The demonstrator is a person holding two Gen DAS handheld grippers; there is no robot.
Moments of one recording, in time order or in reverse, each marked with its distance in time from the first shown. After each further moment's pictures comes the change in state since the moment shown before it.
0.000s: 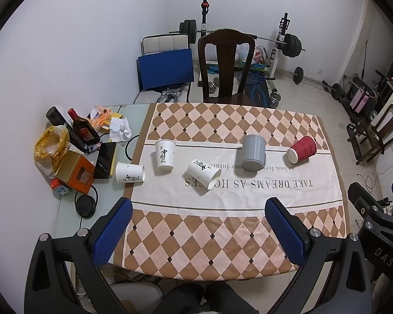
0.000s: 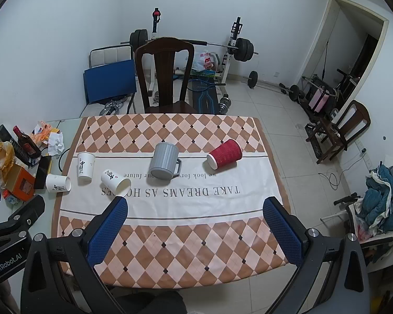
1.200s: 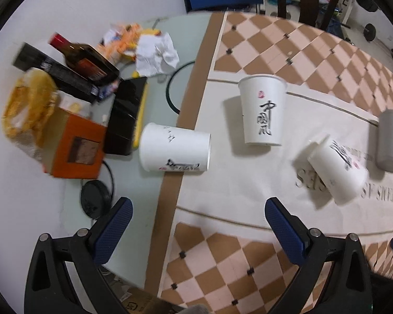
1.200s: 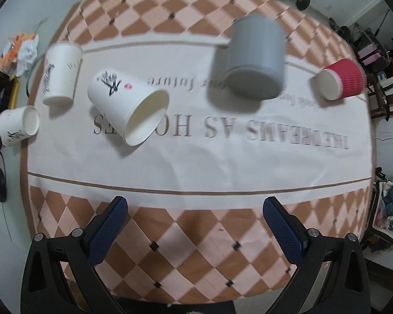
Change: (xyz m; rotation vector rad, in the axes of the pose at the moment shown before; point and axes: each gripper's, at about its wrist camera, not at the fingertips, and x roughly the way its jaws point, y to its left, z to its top) left arm 0.302 0.137 0.016 -0.099 0.456 0.241; right arm 0.338 0.171 -0.092 -0.124 0.585 0.077
